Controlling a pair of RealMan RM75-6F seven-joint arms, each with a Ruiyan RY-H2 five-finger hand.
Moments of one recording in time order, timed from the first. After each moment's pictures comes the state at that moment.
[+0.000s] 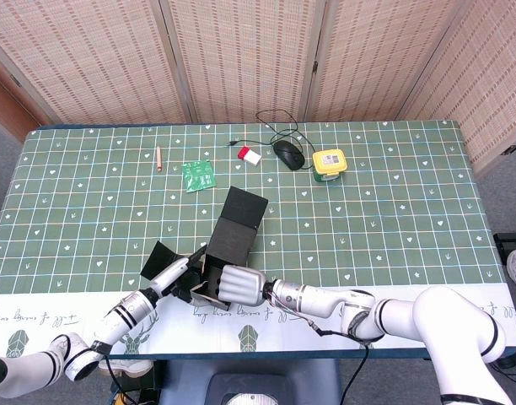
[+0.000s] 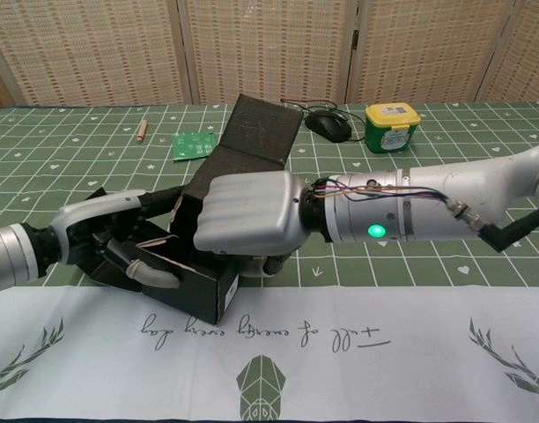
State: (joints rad) left arm -0.73 -1.65 0.08 -1.11 1.61 1.00 -1.09; right arm 1.16 -1.68 -0.03 -1.20 -1.80 0.79 -0.26
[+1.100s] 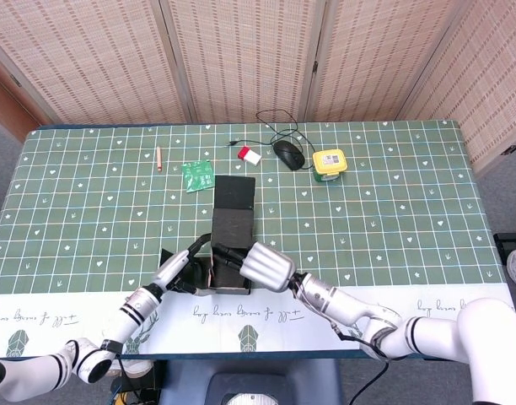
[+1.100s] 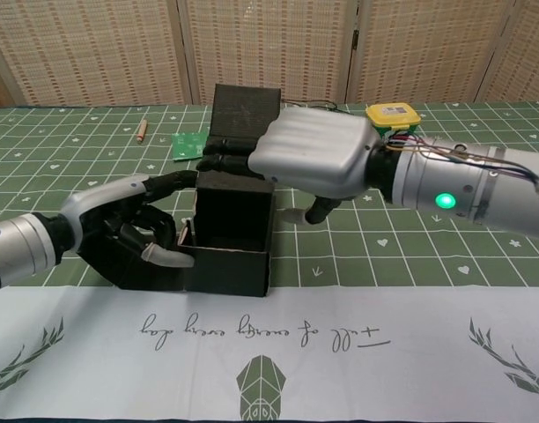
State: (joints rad) left arm -0.70 -1.66 -0.03 -1.21 1.44 0.96 -0.80; right arm 0.94 -1.58 0.04 -1.39 -1.61 0.97 -0.49
